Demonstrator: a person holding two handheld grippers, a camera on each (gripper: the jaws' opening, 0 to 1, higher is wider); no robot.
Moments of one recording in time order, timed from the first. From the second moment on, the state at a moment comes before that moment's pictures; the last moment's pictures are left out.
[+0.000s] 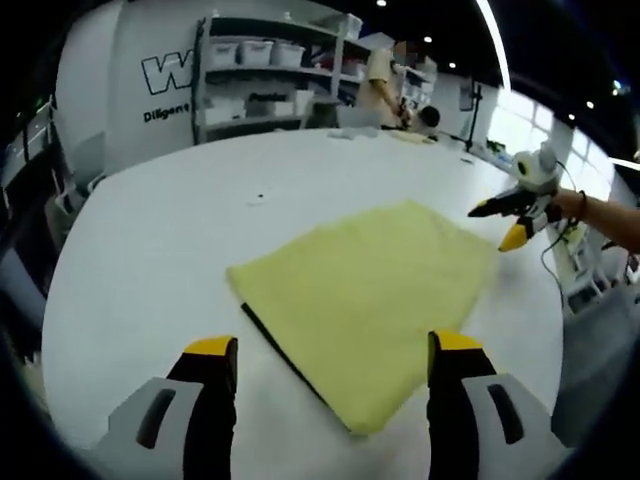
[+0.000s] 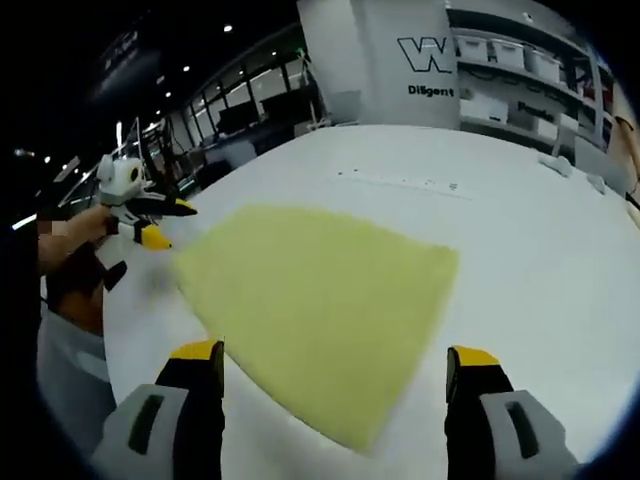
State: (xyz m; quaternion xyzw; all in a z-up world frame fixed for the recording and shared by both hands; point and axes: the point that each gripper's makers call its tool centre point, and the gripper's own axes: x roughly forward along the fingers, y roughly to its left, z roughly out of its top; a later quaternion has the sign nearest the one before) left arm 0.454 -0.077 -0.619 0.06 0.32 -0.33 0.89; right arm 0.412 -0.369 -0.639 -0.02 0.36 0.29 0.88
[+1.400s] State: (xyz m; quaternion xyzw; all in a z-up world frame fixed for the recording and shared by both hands) left arm 0.398 -0.068 -0.669 0.03 0.36 -0.36 0.86; right arm 0.383 -0.401 -0.675 -0.08 0.37 0.27 0.88
